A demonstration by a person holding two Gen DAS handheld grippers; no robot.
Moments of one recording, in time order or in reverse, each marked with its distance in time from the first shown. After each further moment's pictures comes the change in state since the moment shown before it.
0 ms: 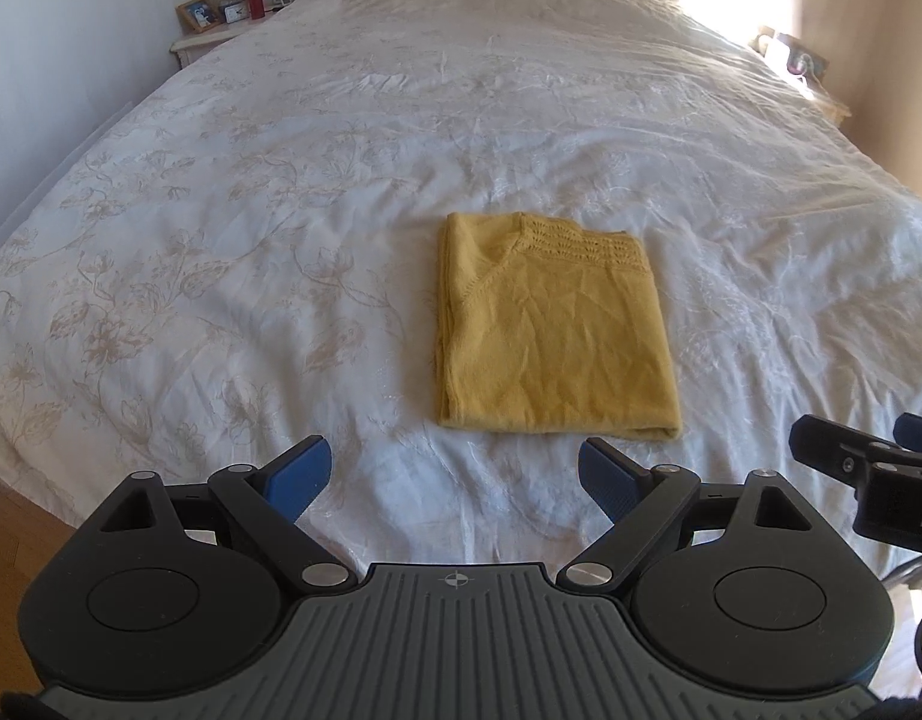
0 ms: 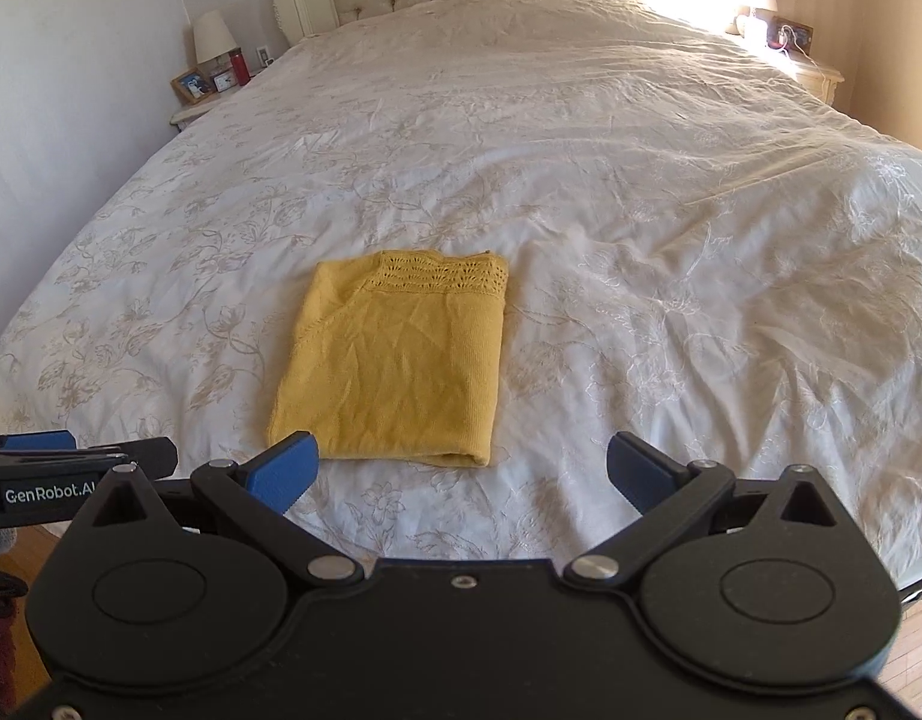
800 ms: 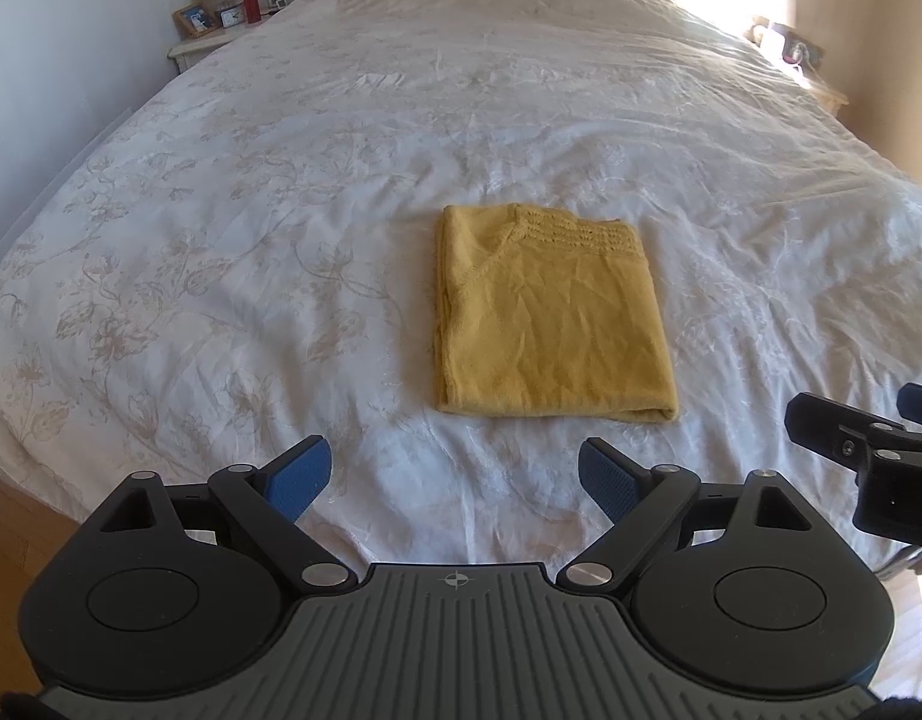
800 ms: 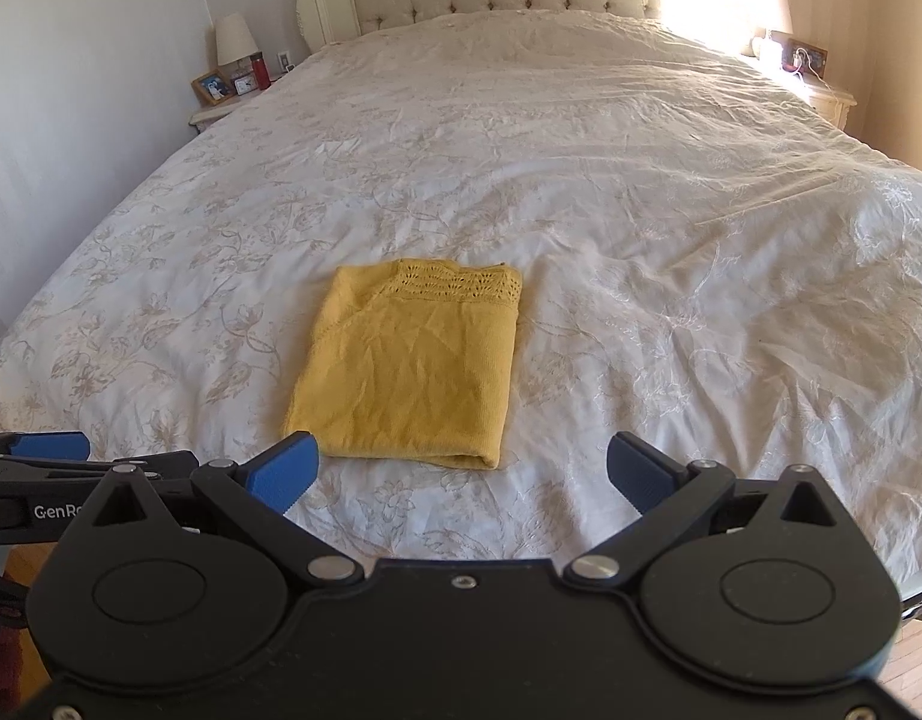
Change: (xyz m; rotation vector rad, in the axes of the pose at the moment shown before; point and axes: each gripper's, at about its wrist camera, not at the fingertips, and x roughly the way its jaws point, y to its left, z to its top) left arm -0.008 -0.007 -0.007 0.018 0.003 0.012; right arm -0.011 0.008 -0.002 -0.045 -0.027 0.016
